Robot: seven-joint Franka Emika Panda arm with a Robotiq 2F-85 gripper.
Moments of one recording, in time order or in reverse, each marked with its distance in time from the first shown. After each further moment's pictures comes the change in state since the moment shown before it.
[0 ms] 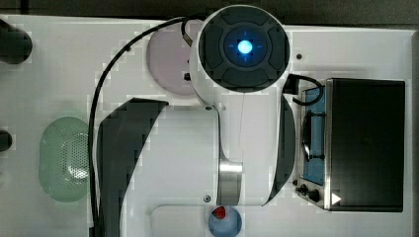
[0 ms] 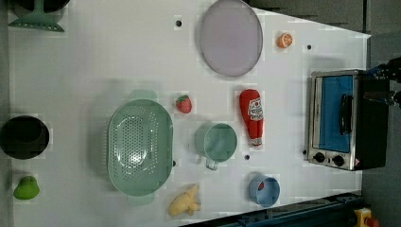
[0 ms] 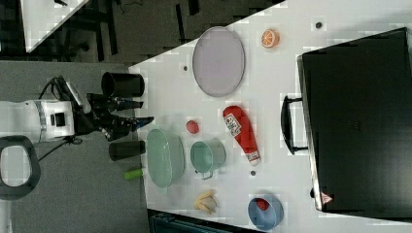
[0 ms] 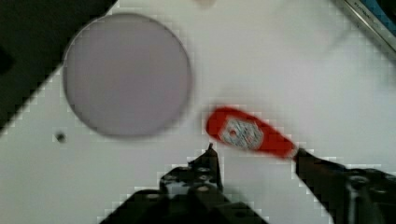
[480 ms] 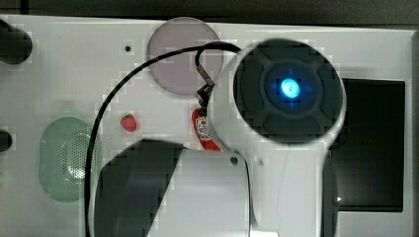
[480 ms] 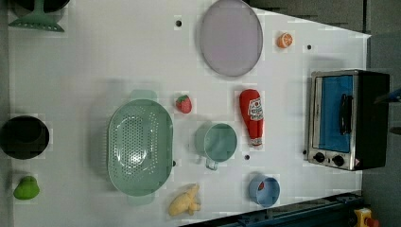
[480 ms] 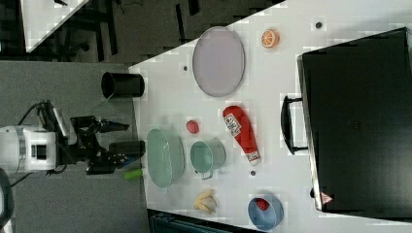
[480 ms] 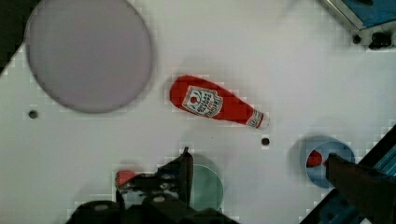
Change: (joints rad) arm -0.081 -0.128 0.035 -0.017 0.020 -0.159 -0.006
